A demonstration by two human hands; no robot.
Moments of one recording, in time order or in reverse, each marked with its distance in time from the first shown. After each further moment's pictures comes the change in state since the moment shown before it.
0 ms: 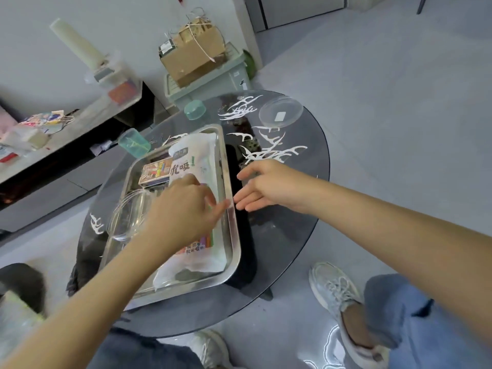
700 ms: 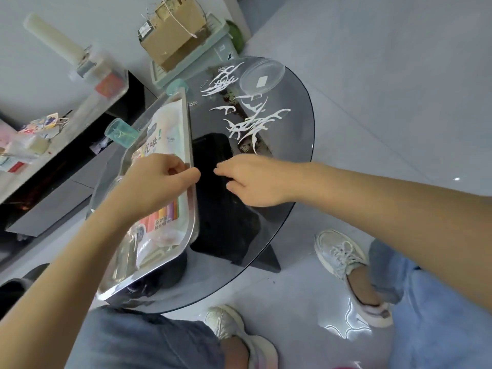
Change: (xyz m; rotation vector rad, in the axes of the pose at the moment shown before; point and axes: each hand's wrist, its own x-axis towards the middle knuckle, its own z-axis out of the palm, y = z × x) left_hand 0.001 0.002 -0.023 -0.282 -0.119 -0.109; right_hand -0.004 0.031 0.003 -0.964 -0.073 -0.418
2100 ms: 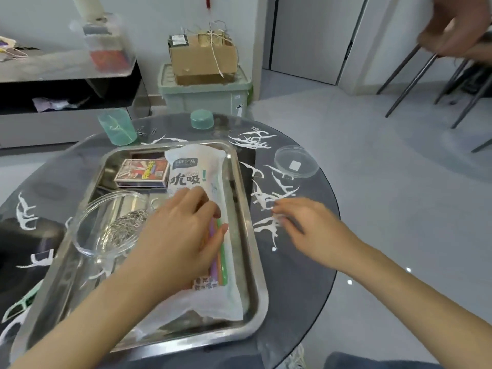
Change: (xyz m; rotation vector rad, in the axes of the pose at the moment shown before) left_hand 0.011 -0.044 0.028 -0.005 0.327 0.293; right_hand 0.016 0.033 -0.040 -0.287 0.220 0.173
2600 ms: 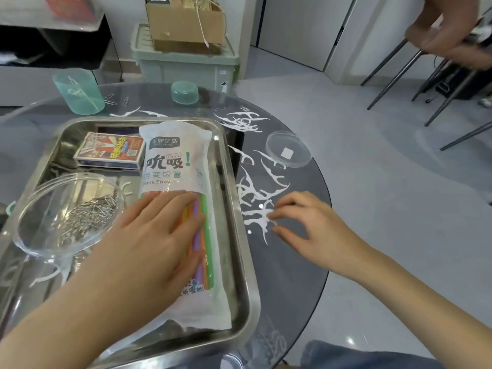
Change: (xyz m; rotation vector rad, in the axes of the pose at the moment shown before) left_hand -0.018 -0.020 0.020 0.059 -0.007 0.157; right_hand -0.009 0.003 -0.009 -0.008 -0.080 -0.011
